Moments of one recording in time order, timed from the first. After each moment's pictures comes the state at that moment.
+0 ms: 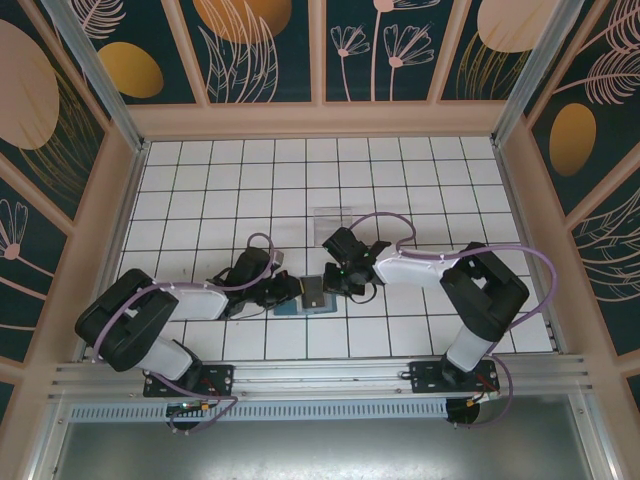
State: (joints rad) left arm -0.65 1.48 0.39 0.32 0.43 -1.04; right arm 0.86 1.67 0.90 -0.38 -0.18 0.92
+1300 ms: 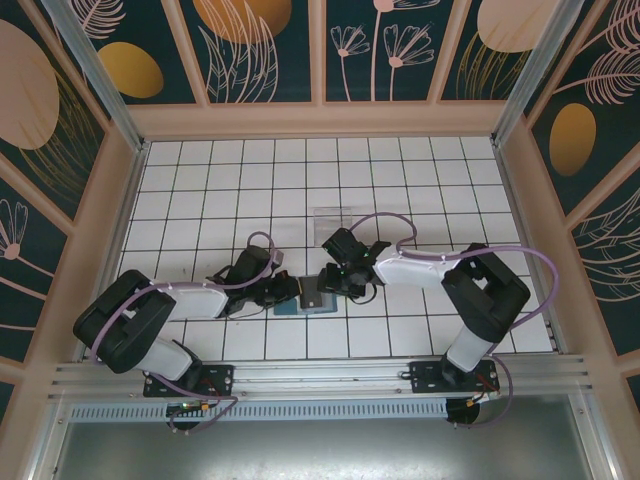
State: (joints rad) left arm -0.65 1.48 0.42 0.24 0.41 -0.98; right arm 0.87 1.66 0.90 -0.41 -0.16 0.95
